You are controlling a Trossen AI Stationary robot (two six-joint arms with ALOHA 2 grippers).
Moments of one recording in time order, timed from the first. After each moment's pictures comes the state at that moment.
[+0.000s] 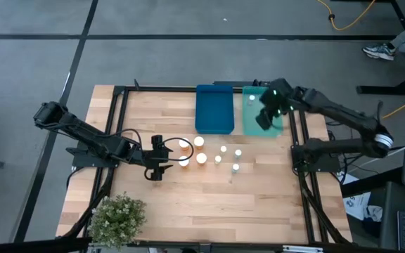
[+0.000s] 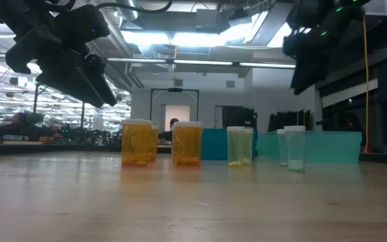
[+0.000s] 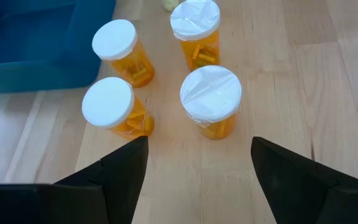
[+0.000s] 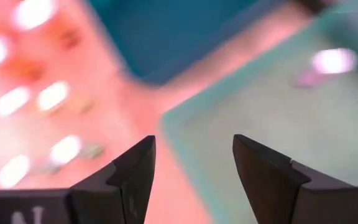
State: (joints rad) left arm -0.32 1.17 0.56 -0.23 -0.43 -0.17; right arm -0.59 1.08 0.93 -0.86 -0.14 0.05
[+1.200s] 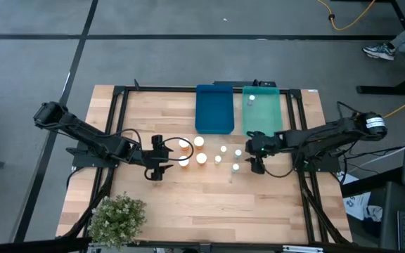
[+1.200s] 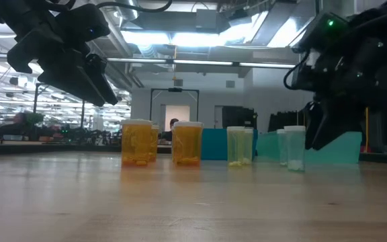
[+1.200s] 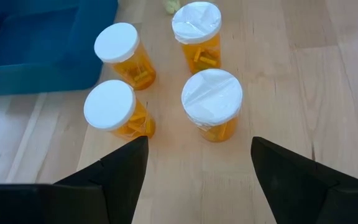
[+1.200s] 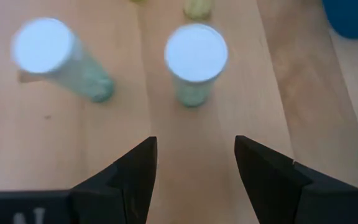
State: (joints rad) left arm -0.32 1.17 0.56 -0.22 -0.44 -0.17; right arm 0.03 1.23 0.46 -0.23 0.05 0.16
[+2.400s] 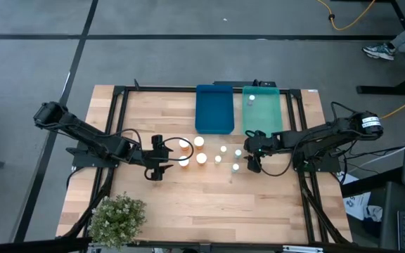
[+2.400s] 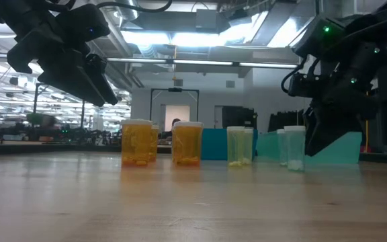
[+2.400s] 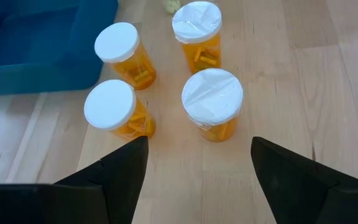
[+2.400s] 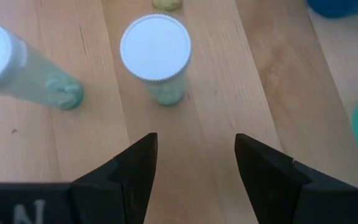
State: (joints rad) left arm -0.32 1.17 0.56 -0.22 -0.44 -0.17; right arm 0.03 1.28 0.46 -0.21 0.12 0.25
